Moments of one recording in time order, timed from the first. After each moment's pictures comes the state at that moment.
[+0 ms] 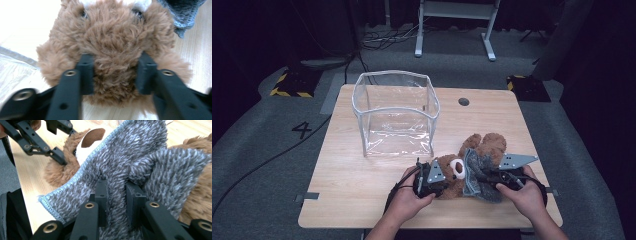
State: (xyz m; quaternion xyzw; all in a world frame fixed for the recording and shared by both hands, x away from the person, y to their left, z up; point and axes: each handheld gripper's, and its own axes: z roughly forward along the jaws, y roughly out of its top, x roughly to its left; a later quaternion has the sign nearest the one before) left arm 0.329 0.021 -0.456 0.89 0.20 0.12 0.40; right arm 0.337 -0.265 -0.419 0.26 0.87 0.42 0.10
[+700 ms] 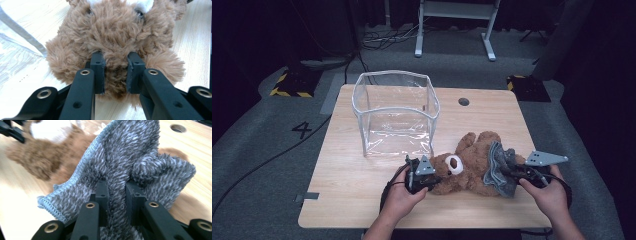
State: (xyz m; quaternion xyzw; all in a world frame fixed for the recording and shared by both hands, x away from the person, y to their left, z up) left arm 0.336 0.044 -0.456 0.86 0.25 0.09 0.43; right arm 0.338 -0.330 -0.410 0.32 0.84 0.40 0.16
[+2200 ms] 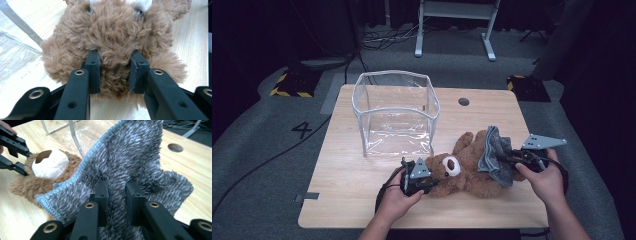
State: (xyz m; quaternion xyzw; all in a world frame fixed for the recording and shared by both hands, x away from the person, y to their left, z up) left arm 0.331 0.054 -0.462 0.86 0.24 0.10 0.44; right arm 0.364 -0.305 -0.377 0.32 0.83 0.42 0.16
